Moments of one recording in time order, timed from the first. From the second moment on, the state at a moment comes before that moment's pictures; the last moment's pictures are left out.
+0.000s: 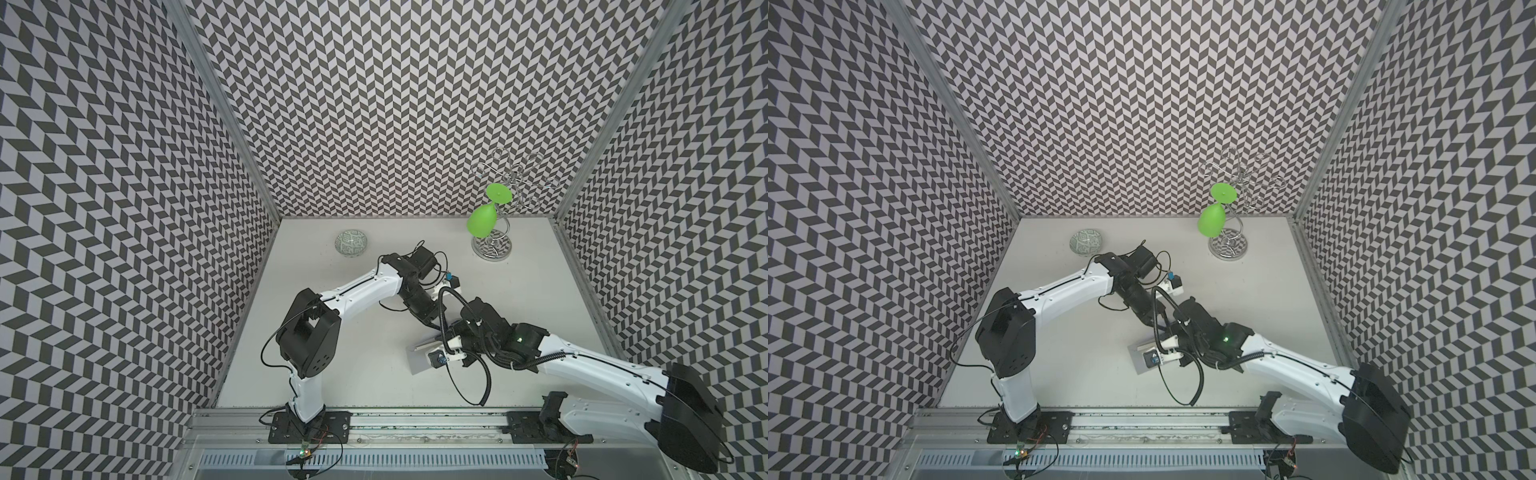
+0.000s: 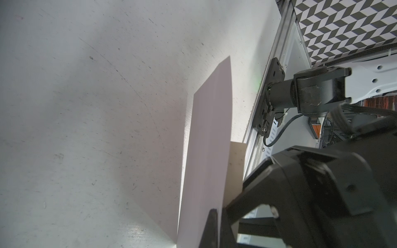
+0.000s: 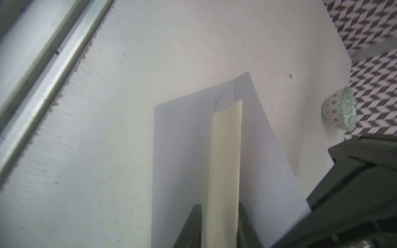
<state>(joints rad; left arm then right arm) -0.76 1.87 1.51 -0.98 0.78 0.13 0.89 1.15 0.70 -0.38 -0.19 -1.14</state>
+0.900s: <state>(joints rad) -0.77 1.87 1.51 -0.98 0.78 0.13 0.89 1.12 0.70 -0.31 -0.24 -1.13</state>
